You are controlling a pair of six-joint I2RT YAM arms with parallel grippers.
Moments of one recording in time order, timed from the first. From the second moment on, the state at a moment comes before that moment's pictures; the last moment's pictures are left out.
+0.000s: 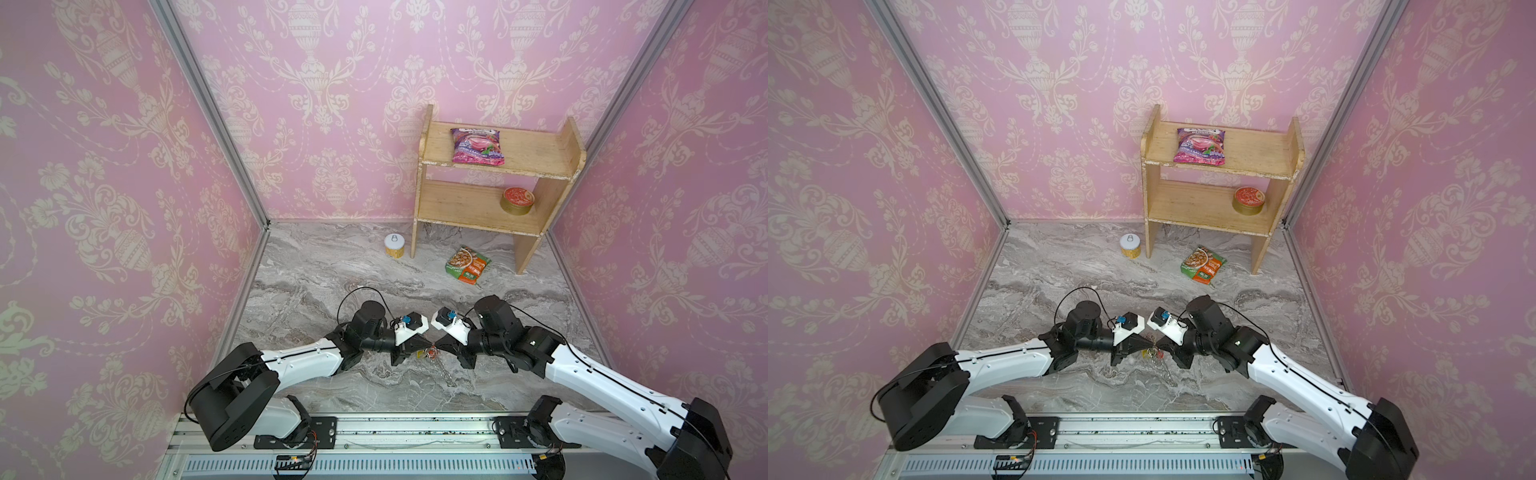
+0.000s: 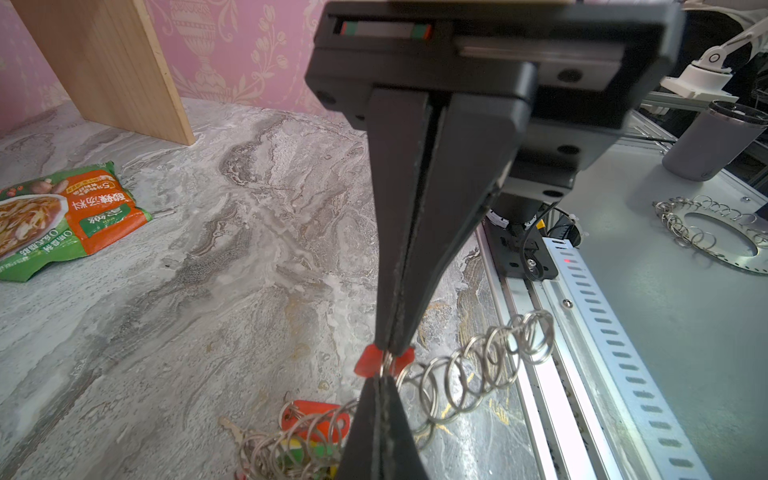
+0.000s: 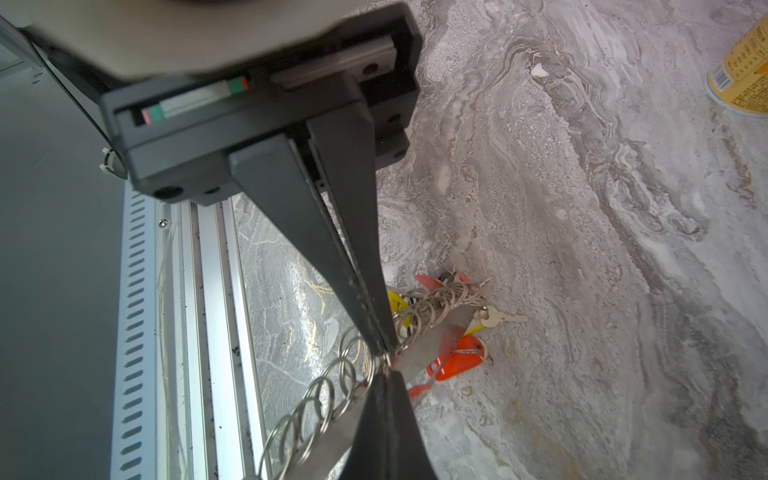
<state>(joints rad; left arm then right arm) -0.78 1.38 0.53 0.44 0.71 0.16 0.70 1.00 0.67 -0.43 -0.42 -0.24</state>
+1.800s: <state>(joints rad) -0.77 1.36 0.43 0.62 0.69 0.25 0.64 0.86 0.68 -0.48 -0.33 -0.06</state>
